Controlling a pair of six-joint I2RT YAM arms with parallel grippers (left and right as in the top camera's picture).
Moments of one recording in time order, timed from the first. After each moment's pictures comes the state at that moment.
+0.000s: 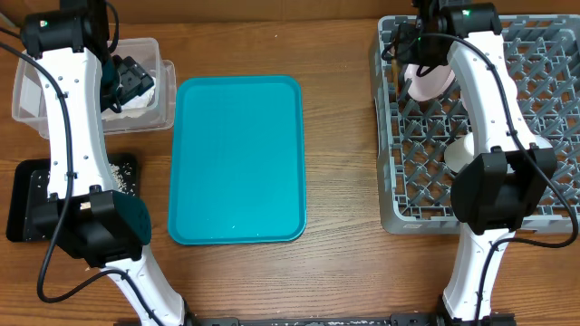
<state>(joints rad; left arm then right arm) 0.17 2.06 2.26 -1.60 -0.19 -0.60 0.08 2.22 2.22 -1.10 -0.06 0.20</state>
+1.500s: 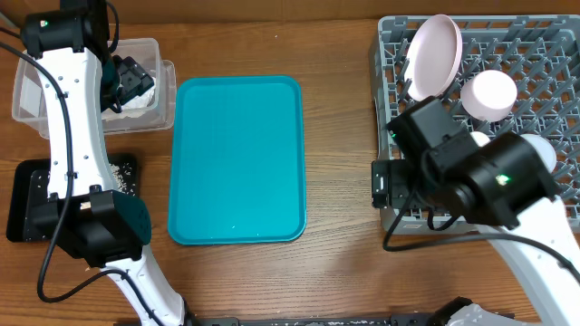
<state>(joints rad) 0.17 2.06 2.26 -1.60 -0.19 -0.60 0.57 1.36 1.67 -1.64 0.16 0.54</state>
